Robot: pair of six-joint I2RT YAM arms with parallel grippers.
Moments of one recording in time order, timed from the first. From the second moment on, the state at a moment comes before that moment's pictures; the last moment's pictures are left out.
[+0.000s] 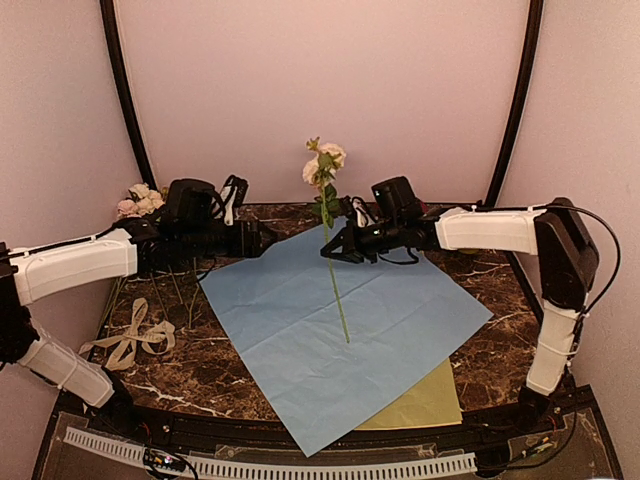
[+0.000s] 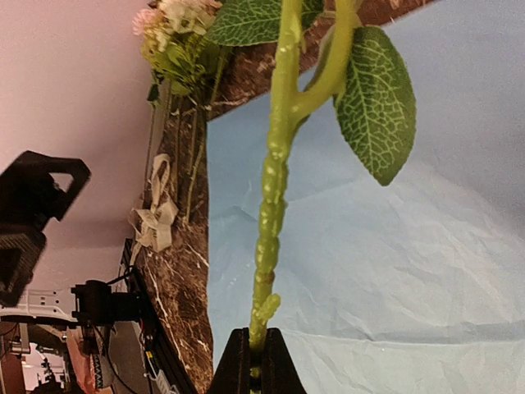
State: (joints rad) left arm -0.65 1.38 1.01 -0.13 0.11 -0.40; right arm 0.68 1.86 1.36 -0.09 -0.57 0.65
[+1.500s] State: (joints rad) left arm -0.60 1.48 1.00 -0.30 0.02 -0.45; right arm 0.67 2.00 1.19 0.03 -0.36 0.88
